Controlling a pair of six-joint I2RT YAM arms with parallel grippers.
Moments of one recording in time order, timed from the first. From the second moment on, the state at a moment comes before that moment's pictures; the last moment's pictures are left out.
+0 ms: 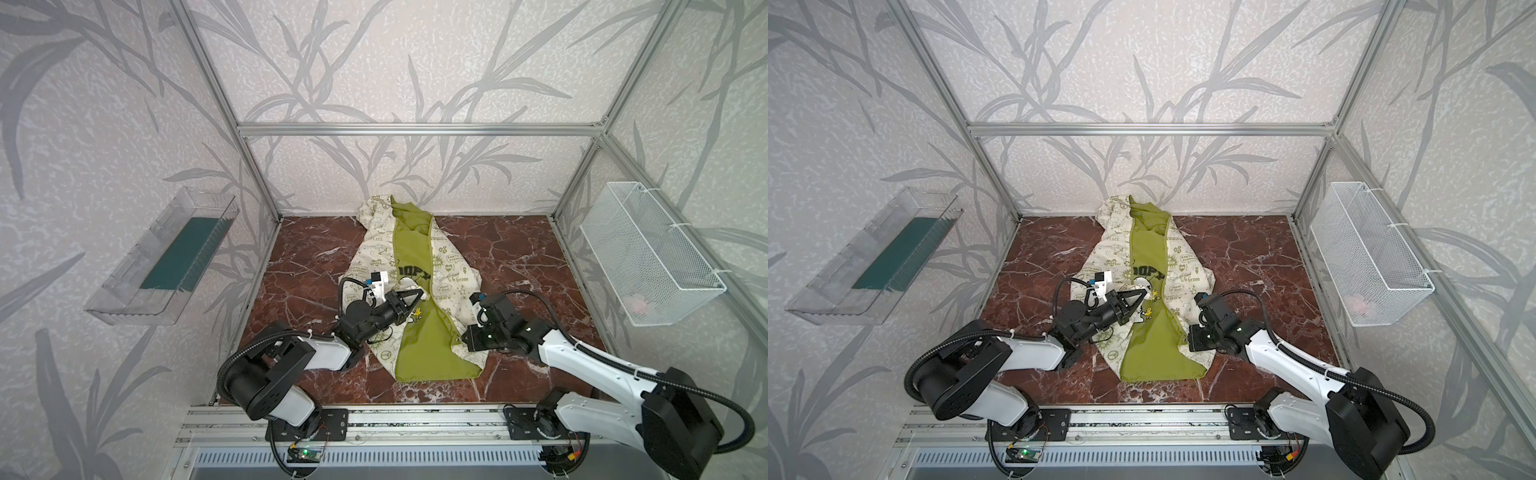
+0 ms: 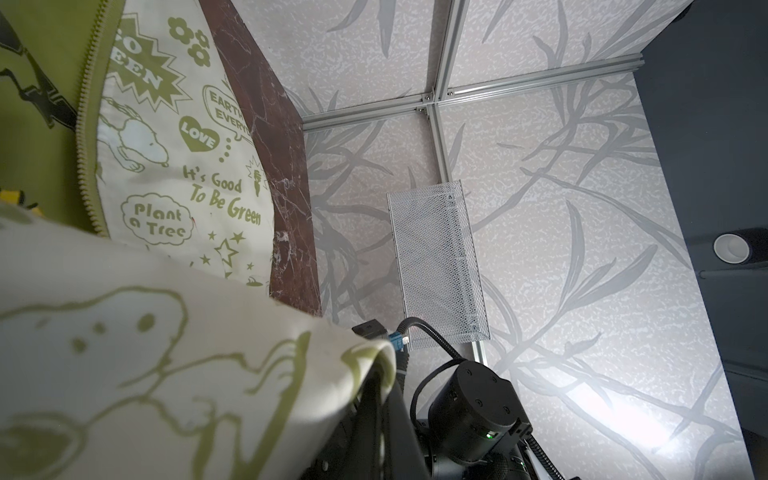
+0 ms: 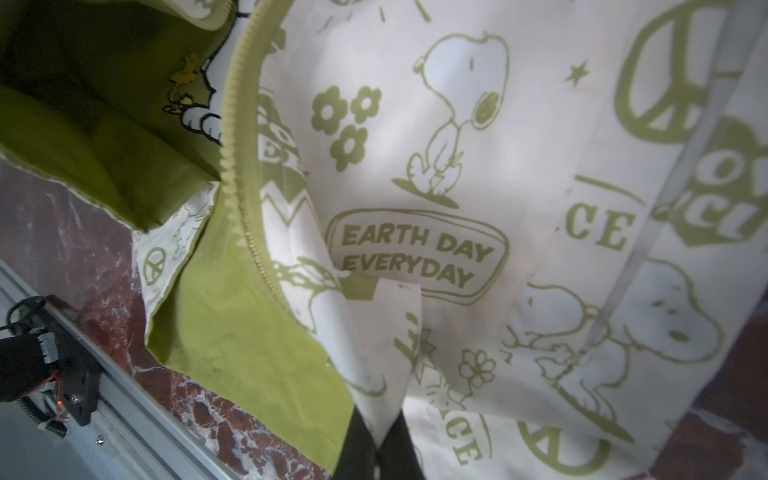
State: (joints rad) left arm -0.67 1.51 0.37 1.22 0.31 -1.43; right arm 0.62 1.12 0.57 -0.41 -0.25 0.53
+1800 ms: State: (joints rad) left arm -0.54 1.14 0.72 1.28 0.51 -0.67; right arm 0.74 1.01 0.87 0.36 -0.48 0.03
